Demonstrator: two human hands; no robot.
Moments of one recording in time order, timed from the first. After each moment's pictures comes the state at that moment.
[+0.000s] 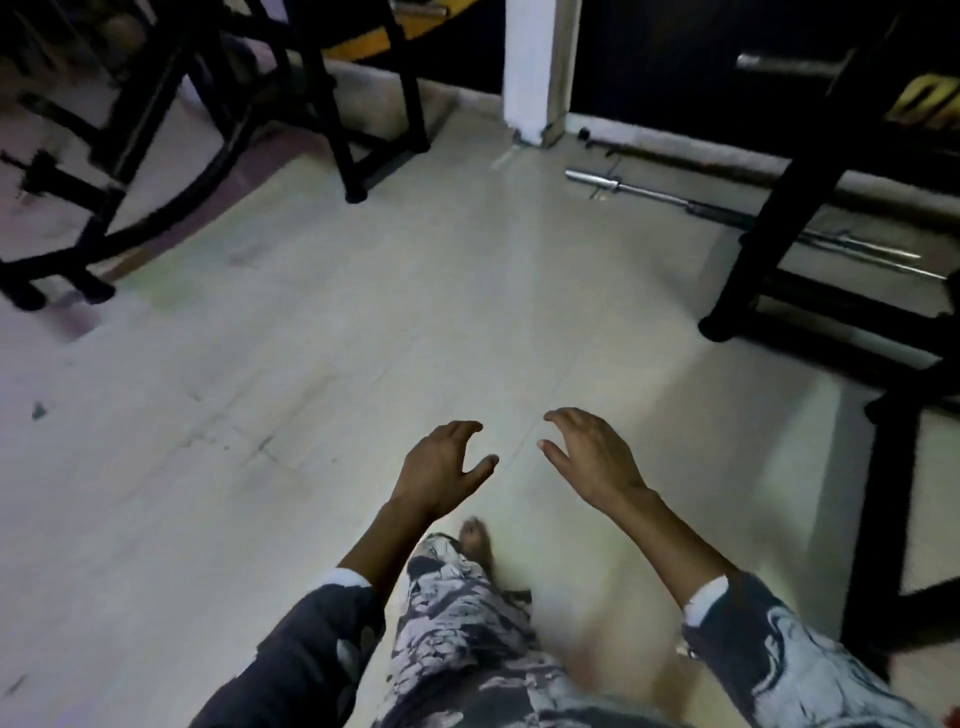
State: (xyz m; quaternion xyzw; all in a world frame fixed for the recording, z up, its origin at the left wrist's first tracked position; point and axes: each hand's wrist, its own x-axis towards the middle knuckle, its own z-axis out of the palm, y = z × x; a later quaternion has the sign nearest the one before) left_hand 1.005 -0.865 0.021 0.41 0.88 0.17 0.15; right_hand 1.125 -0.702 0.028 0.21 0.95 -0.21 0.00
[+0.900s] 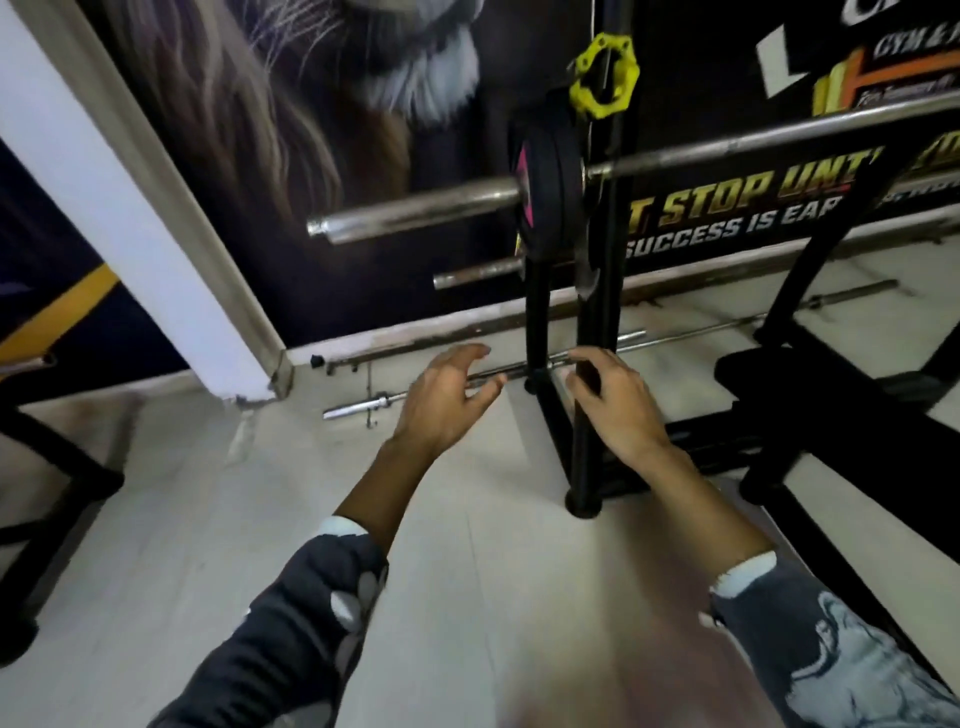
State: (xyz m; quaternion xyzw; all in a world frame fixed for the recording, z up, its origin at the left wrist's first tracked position) left_hand 0.677 -0.097 0.191 0.72 0.62 0.29 0.08; right_hand 0.874 -0.088 0.182 0.56 0.71 -0.22 -0.37
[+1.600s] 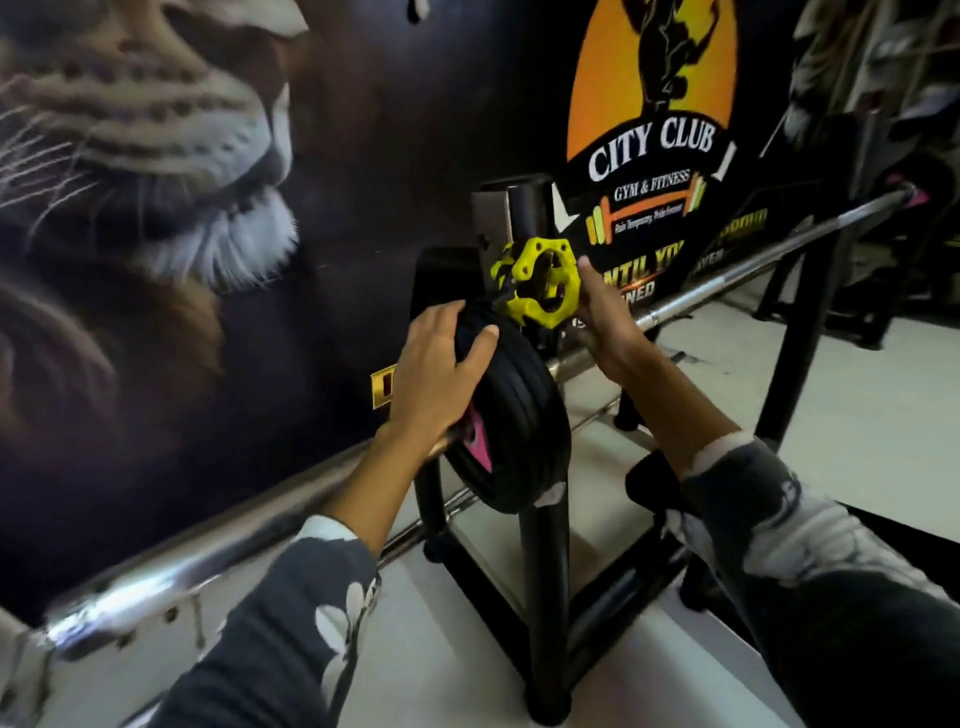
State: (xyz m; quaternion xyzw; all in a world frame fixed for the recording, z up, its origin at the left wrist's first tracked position) left_hand 0.698 0.272 0.310 0.79 0.42 0.43 0.11; right_hand 0.883 0.259 0.335 0.49 0.41 -0.40 -0.65
